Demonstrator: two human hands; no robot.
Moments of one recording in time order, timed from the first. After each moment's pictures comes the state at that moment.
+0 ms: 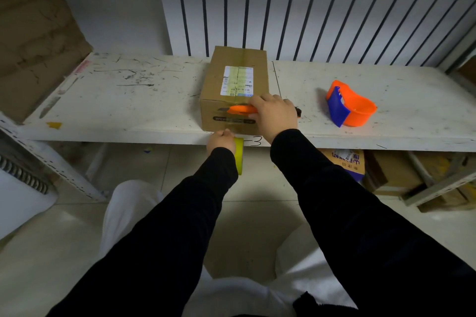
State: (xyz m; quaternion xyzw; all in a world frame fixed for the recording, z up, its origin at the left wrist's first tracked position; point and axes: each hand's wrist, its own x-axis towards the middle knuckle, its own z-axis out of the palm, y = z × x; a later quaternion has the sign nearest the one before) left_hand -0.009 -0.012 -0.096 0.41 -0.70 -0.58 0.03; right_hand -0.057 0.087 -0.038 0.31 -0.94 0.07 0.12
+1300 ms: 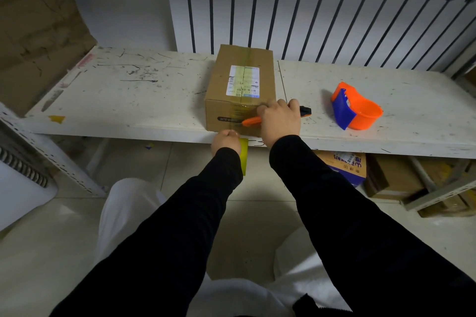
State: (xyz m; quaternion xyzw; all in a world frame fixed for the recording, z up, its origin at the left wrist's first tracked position) left_hand -0.009 -0.011 -0.091 0.41 -0.73 -0.55 0.01; right_hand -0.047 0.080 -0.042 0.26 -0.96 -0.06 0.12
